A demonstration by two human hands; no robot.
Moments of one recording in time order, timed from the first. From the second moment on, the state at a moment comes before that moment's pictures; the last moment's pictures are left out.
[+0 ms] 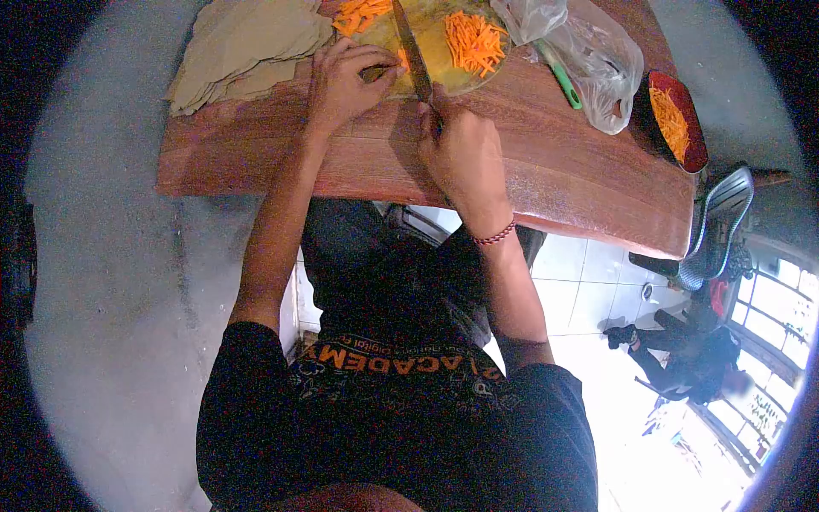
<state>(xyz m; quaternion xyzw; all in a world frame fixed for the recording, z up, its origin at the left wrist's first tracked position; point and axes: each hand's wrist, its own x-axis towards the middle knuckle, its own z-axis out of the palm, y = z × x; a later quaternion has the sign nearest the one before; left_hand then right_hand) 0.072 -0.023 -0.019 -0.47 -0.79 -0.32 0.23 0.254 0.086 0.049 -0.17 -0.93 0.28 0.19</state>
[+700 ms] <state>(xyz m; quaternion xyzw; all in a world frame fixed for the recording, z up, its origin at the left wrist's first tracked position) 0.066 -0.023 -0.024 -0.47 -0.77 -0.38 0.20 0.191 0.107 0.026 -0.15 -0.93 0.23 0.24</state>
